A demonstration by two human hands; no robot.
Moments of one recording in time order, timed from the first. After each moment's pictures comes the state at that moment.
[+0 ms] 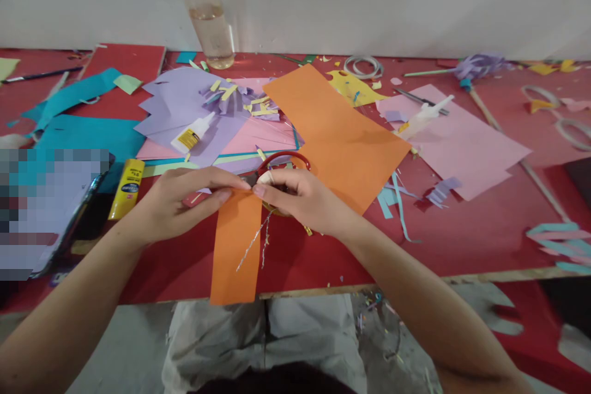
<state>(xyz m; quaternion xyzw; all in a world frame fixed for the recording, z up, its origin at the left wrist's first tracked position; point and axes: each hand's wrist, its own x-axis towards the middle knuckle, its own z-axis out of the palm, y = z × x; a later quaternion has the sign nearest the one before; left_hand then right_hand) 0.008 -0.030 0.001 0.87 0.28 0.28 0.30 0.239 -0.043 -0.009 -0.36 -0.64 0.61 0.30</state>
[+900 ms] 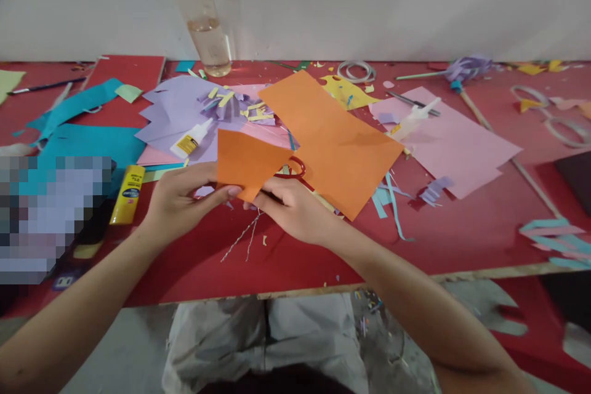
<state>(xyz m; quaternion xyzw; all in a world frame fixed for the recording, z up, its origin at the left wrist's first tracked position) 0.027 -0.032 -0.006 0.83 0.34 0.39 0.24 0.233 -0.049 -0.017 -0.39 -0.72 0.48 0.31</state>
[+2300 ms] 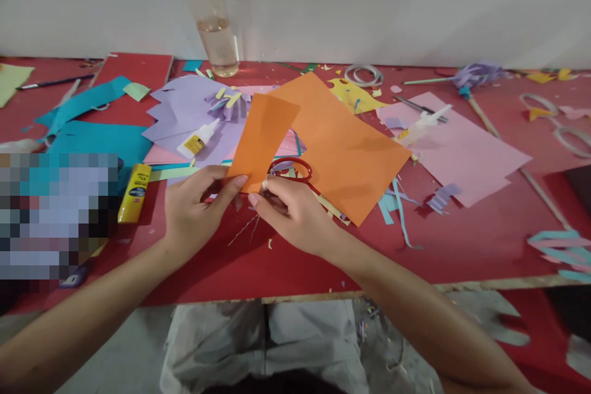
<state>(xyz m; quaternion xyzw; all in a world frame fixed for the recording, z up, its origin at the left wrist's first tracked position) 0.046 -0.046 -0.021 0.74 0.43 0.48 0.16 0.224 -0.057 -0.017 -0.40 -0.75 0.37 0.36</state>
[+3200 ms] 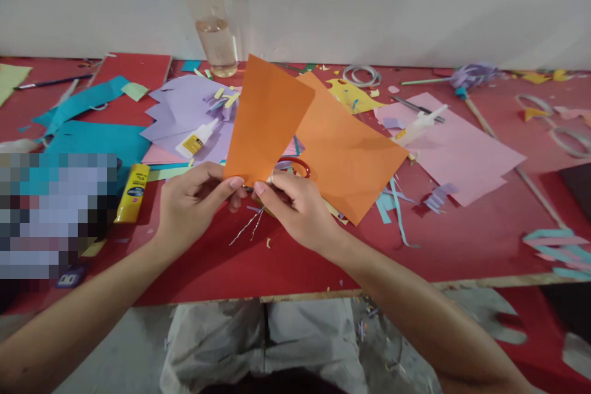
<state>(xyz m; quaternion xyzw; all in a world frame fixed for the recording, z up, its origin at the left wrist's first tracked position) 0.043 -0.044 -0.011 0.68 0.40 0.49 0.37 0.228 -0.055 -0.024 -0.45 -0.72 0.37 0.39</state>
